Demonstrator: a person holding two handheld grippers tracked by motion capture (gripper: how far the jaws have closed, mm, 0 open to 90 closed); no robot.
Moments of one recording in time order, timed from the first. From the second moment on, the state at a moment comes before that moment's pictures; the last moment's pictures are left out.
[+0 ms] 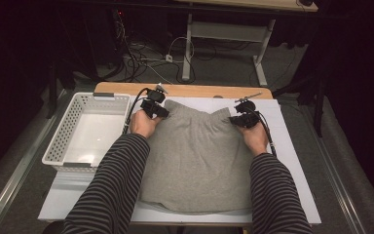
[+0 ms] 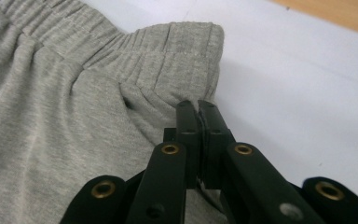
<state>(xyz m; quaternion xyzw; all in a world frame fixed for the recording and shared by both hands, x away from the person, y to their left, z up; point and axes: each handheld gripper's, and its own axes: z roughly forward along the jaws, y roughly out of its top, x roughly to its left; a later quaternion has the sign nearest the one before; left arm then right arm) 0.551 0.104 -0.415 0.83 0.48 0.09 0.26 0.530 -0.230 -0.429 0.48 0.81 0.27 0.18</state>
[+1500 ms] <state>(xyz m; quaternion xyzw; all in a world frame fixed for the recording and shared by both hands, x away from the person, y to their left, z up) 0.417 0.103 -0.430 0.87 0.39 0.06 0.29 0.412 -0.262 -0.436 0.46 0.83 0.27 0.18</state>
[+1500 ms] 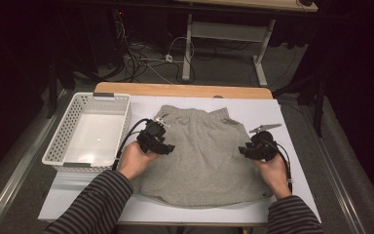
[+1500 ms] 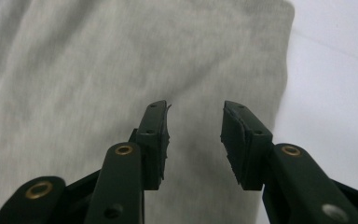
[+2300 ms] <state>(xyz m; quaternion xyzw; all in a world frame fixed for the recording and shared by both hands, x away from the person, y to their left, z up) 0.324 0.157 -0.472 0.87 0.38 0.07 0.30 0.362 -0.273 -0.461 0.44 0.85 0.26 0.16</state>
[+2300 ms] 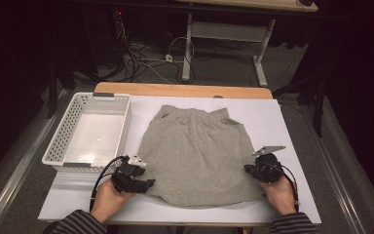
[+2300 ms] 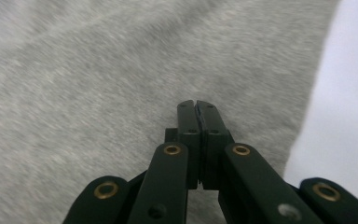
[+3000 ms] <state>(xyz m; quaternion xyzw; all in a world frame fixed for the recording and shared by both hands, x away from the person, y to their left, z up) 0.310 0.167 -0.464 0.89 0.35 0.08 0.27 0.348 -0.249 -0.455 0.41 0.84 0.32 0.15</state>
